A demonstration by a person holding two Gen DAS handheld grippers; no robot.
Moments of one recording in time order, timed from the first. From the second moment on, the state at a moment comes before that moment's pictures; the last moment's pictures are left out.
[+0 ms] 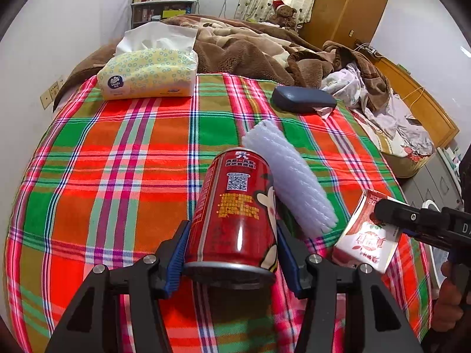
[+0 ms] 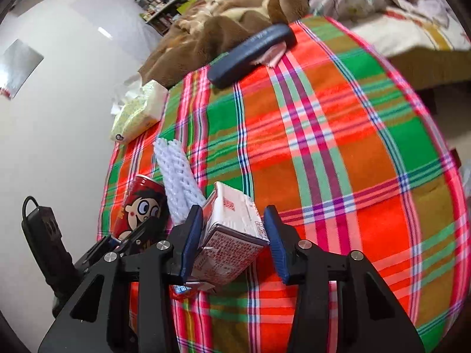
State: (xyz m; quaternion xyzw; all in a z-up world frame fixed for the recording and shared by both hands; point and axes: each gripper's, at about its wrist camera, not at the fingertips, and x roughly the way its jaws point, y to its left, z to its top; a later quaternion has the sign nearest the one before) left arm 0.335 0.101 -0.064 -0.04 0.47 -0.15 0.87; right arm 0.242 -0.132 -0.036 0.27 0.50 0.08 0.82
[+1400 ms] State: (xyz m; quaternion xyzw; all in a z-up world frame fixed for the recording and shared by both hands) left arm 0.296 0.069 -0.043 -0.03 0.46 -0.14 0.88; right arm 0.206 -0.169 -0.002 0.19 0.44 0.06 0.87
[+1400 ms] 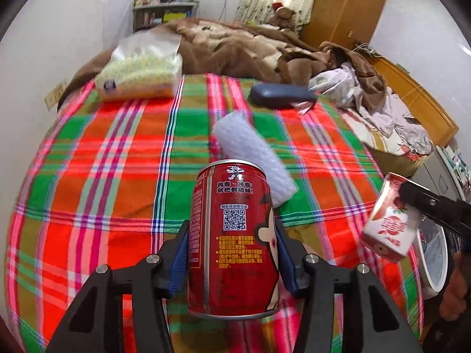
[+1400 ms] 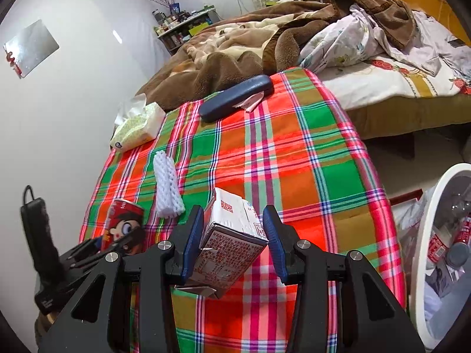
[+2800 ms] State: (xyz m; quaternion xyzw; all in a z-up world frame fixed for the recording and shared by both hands) left arm 0.170 -0.231 0.002 0.05 0.41 -0.37 0.83; right arm 0.081 -0.378 0.004 0.19 0.38 -0.13 0.90
